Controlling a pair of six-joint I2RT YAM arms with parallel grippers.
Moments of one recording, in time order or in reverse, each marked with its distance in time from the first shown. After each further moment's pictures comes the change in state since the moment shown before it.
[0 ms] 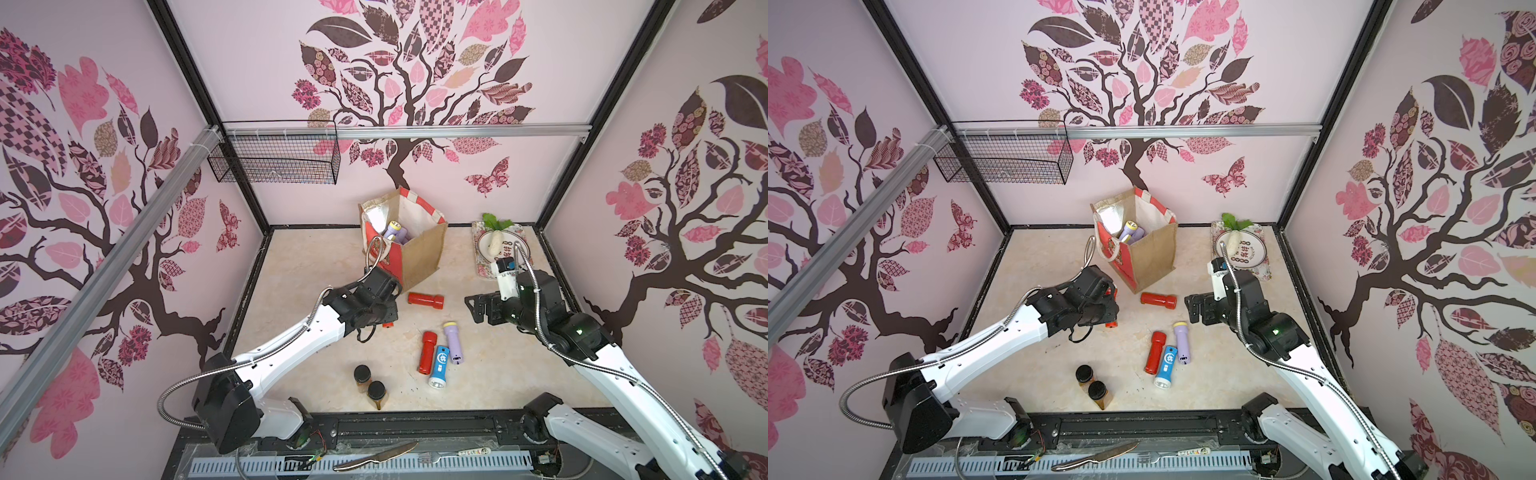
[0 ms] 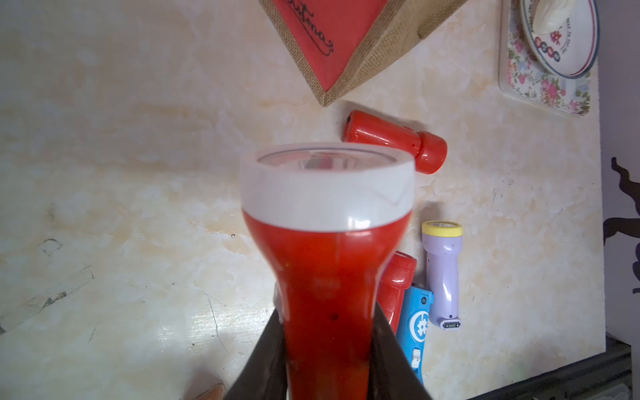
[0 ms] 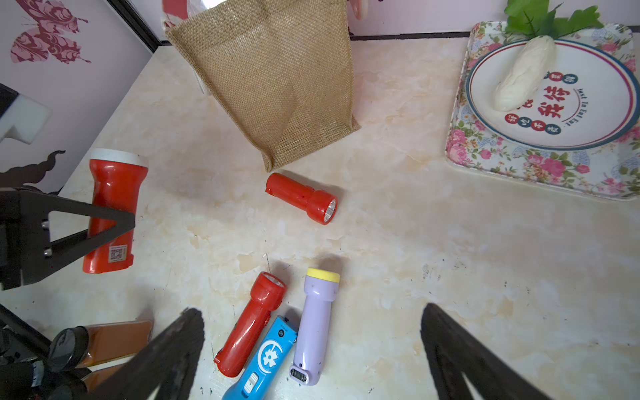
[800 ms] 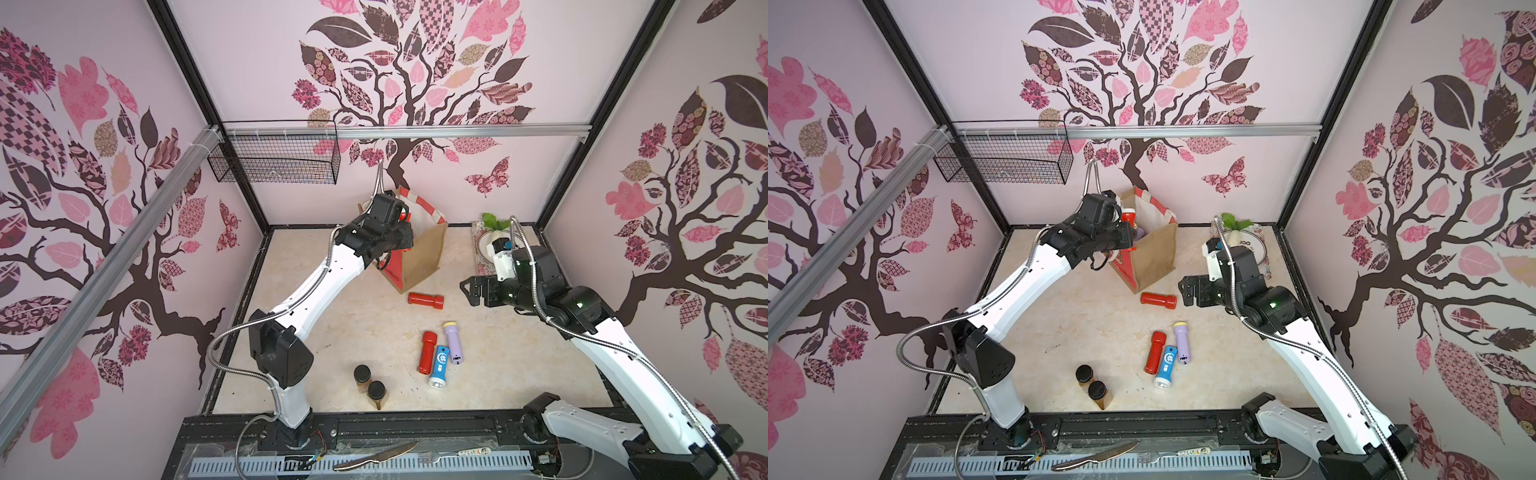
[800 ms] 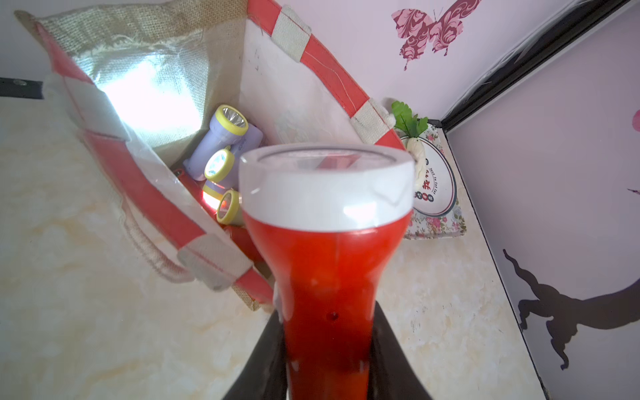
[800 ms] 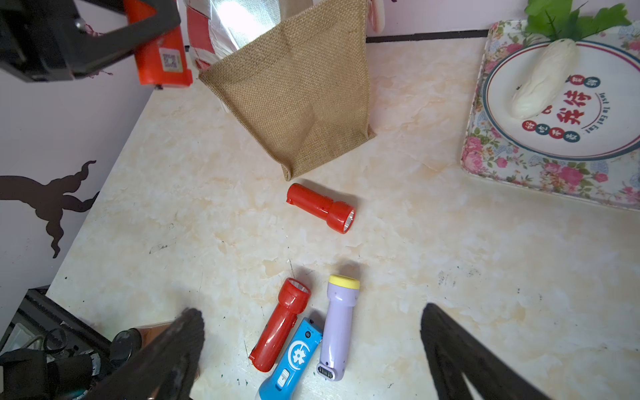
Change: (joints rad) left arm 0.196 0.460 0.743 0.066 0.082 0.270; right arm 0.000 0.168 0.257 -0.150 -0.045 0.037
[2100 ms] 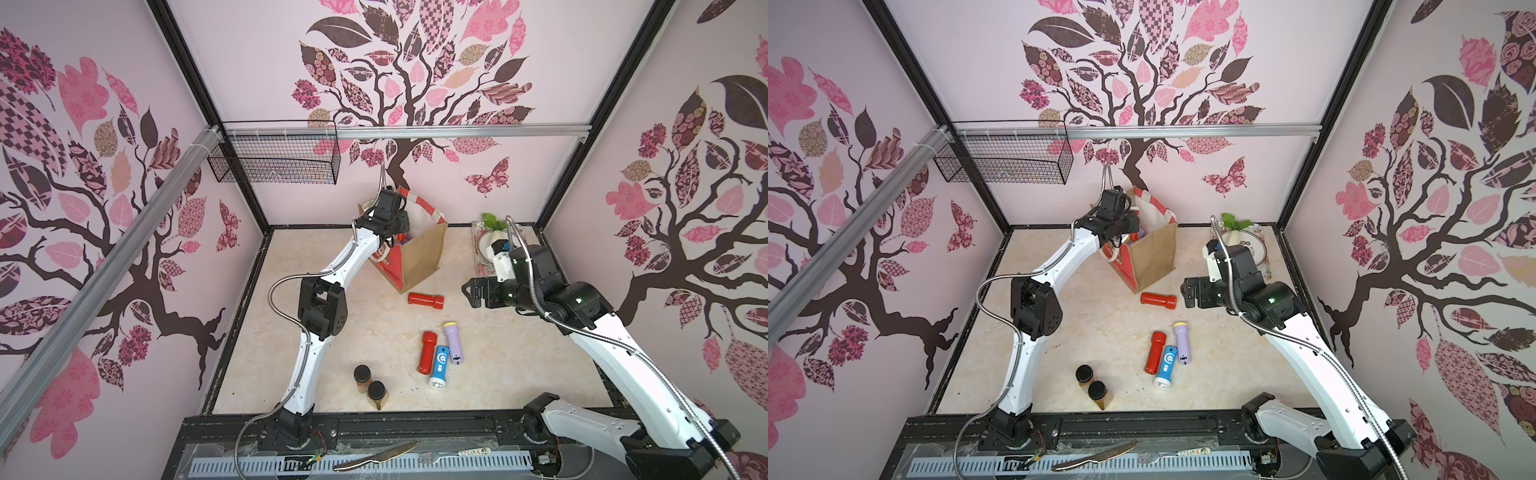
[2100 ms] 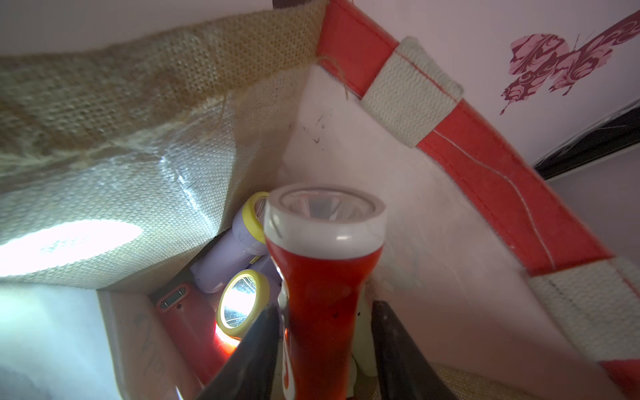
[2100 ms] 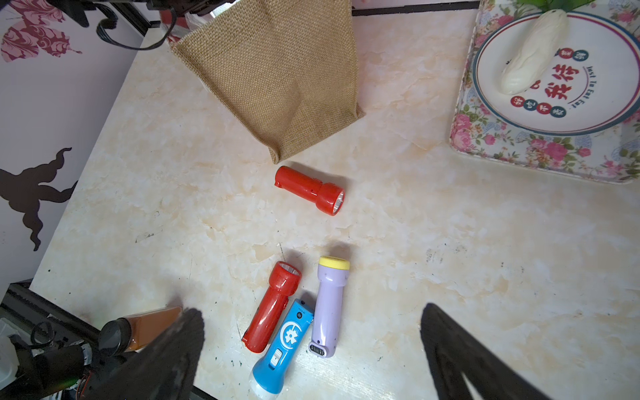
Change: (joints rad) left arm 0.132 0.498 0.372 0.141 -0.023 0.077; right arm 0.000 0.022 0.033 -0.075 0.023 0.000
